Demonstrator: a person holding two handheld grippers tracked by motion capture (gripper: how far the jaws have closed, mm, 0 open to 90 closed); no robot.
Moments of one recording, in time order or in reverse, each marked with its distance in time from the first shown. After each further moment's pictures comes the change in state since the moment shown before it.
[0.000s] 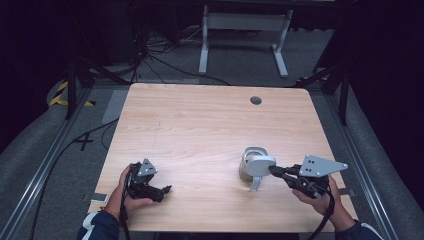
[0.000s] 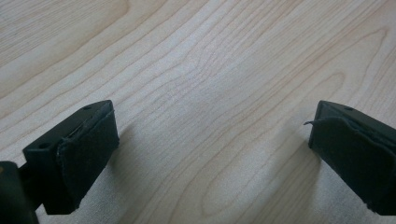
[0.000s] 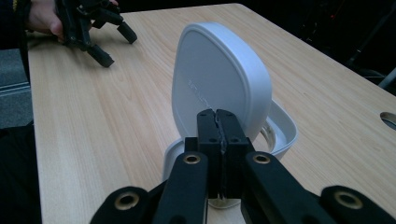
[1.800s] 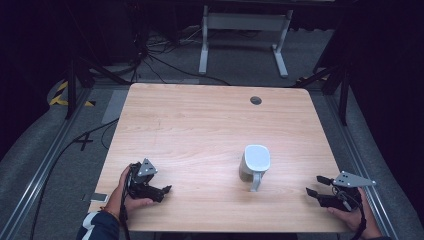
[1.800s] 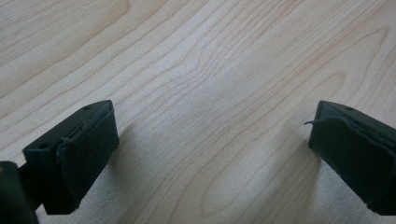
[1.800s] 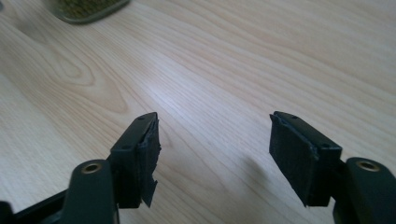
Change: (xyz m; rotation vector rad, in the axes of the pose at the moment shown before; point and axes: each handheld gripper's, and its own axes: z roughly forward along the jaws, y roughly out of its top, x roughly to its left) left arm 0.000 0.000 0.000 -0.001 0.000 -0.005; right arm -0.051 -0.154 -0.051 0.213 -0.234 0.292
